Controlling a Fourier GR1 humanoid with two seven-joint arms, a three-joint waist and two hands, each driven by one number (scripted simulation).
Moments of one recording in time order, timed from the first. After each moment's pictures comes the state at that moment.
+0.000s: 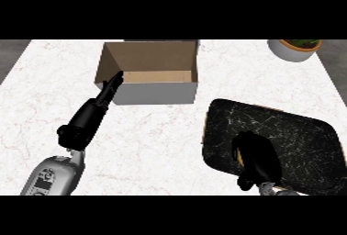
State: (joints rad) left arm -0.24 0.22 -0.18 -1.58 -0.02 -0.06 0.07; right arm -0.04 -0.22 0.43 -1.62 1.13 0.14 0.48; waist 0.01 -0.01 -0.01
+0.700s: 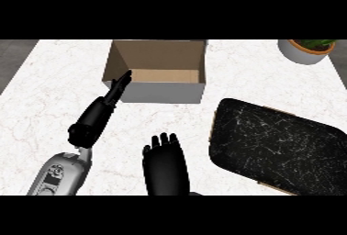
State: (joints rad) left arm -0.27 0.20 -0.20 -1.55 -0.03 -0.07 0.05; right arm -0.51 -0.01 1.02 -1.50 1.22 -0.02 0.97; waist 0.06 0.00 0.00
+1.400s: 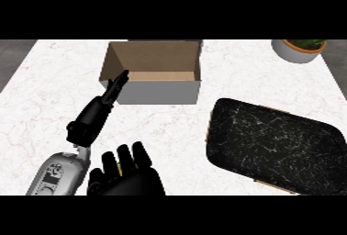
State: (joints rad) left arm -0.27 0.19 -0.18 -1.53 -0.04 -0.07 0.05; right arm -0.85 -0.02 1.08 -1.79 1.10 -0.01 1.16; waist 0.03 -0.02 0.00
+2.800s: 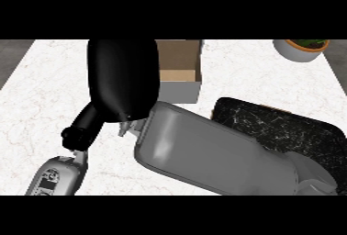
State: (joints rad) left arm -0.24 0.18 -0.16 -1.57 -0.06 -0.10 0.05; right arm -1.25 -0.01 0.67 -1.28 0.92 -0.13 1.09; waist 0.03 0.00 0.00
